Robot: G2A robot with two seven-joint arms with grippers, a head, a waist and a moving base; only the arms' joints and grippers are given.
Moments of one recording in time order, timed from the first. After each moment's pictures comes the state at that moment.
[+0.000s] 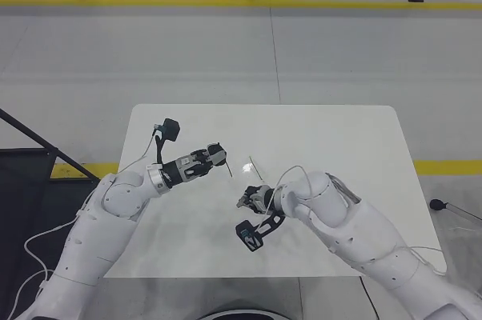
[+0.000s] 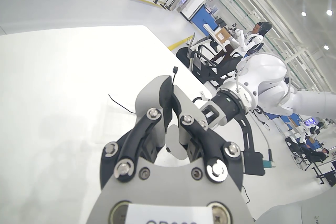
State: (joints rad) left arm 0.99 -1.09 -1.21 -1.39 0.17 -0.72 -0.56; right arm -0.67 -1.15 0.65 -1.58 -2.51 -0.93 -0.36
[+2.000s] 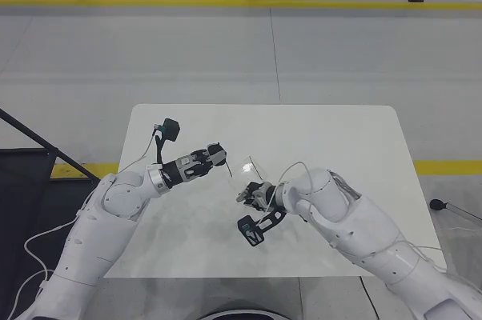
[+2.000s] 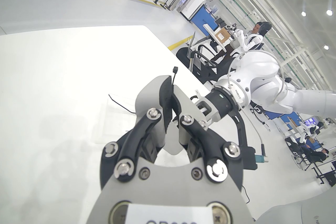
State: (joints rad) left arm 0.99 -1.09 -1.21 -1.39 0.17 -0.72 -0.56; right arm -0.66 -1.15 0.64 -1.53 -2.46 -0.91 -0.34
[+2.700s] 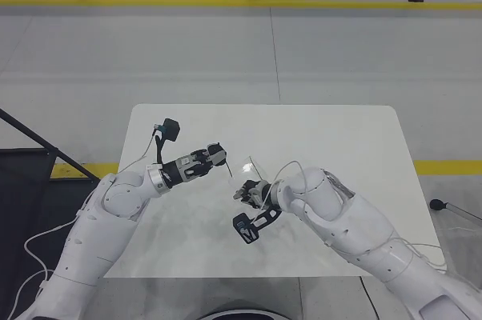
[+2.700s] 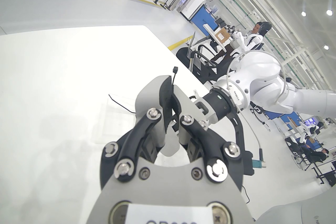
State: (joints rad) left arm 0.99 -1.09 -1.21 -1.39 0.17 -0.72 -0.56; right arm -0.64 -1.17 0.62 -1.52 -2.43 -0.91 -0.28
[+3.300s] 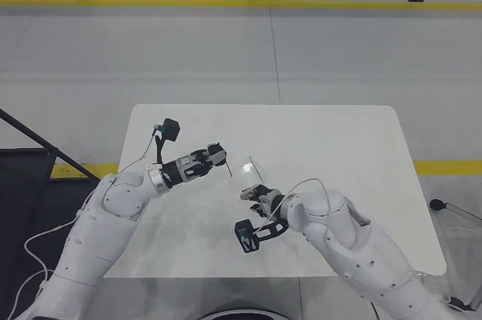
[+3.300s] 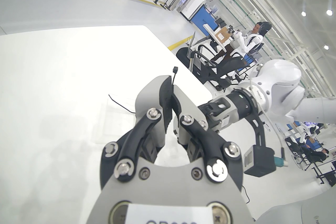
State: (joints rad) left arm 0.99 -1.09 -1.21 -1.39 0.17 -0.72 -0.56; right arm -0.89 -1.14 0.82 -1.86 -2.26 -1.01 0.17
